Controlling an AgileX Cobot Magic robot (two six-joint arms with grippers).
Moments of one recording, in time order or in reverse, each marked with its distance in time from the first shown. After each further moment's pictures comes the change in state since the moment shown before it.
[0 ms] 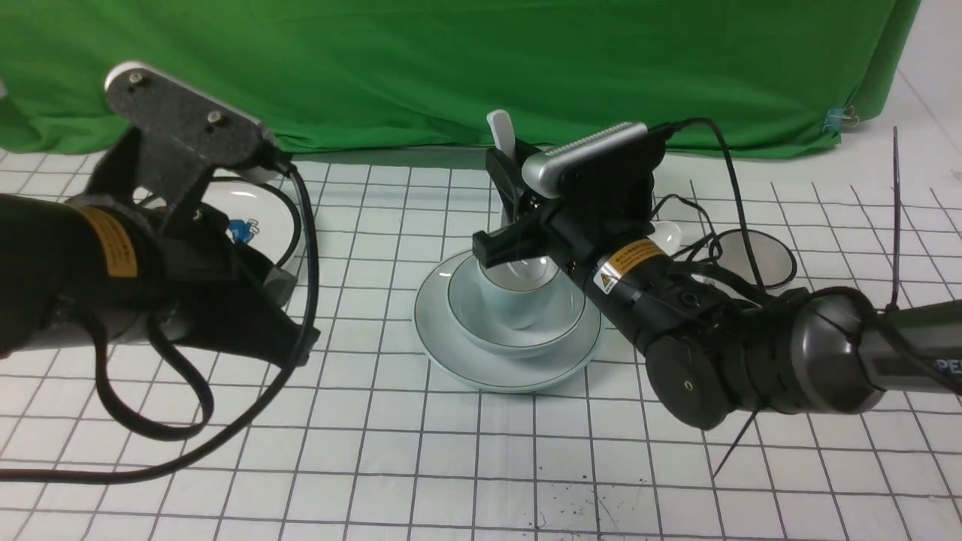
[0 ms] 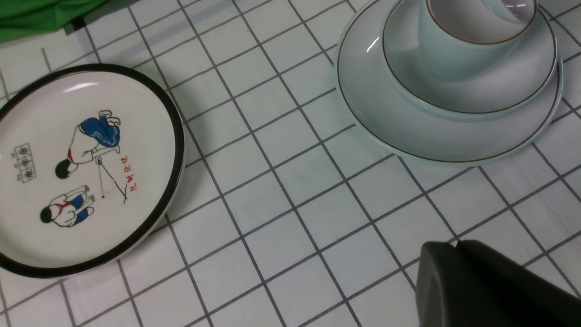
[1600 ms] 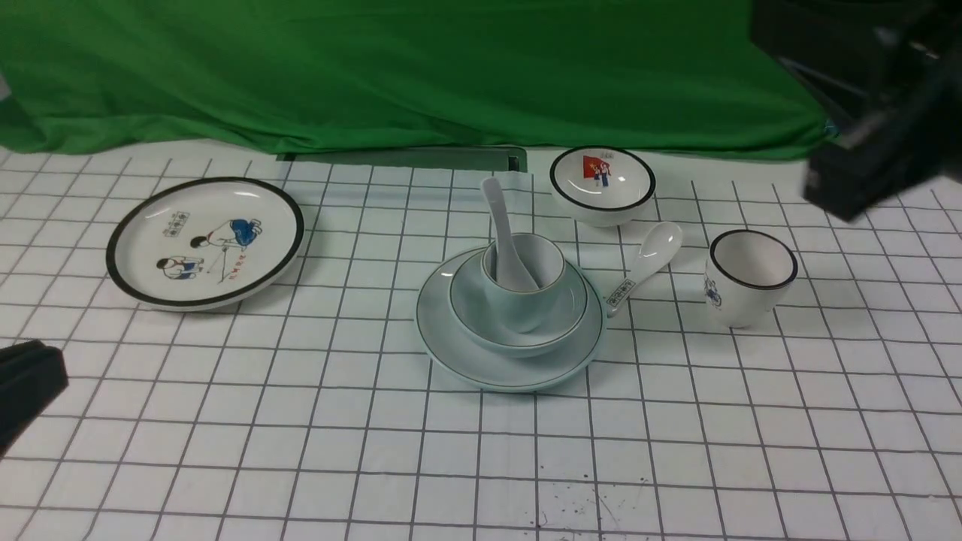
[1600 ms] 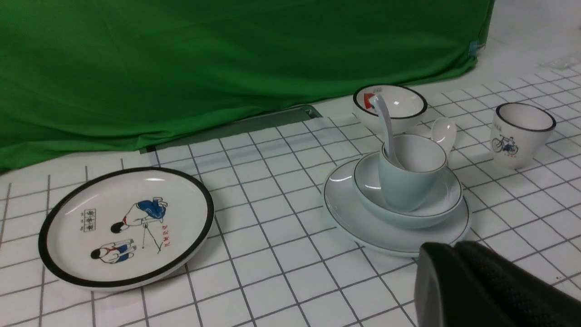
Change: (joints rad) right arm -0.006 -1.068 0.160 0.003 1.023 -0.185; left arm 0.000 -0.816 0.357 0.011 -0.064 -0.143
